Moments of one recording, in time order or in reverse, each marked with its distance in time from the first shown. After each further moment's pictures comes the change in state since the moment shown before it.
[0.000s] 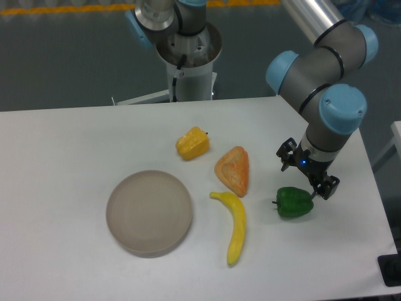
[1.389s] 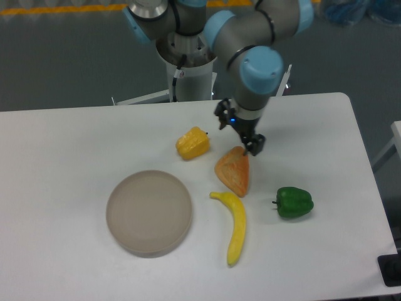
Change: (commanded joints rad) arm -0.189 0.327 -0.517 0.060 -0.005 -0.242
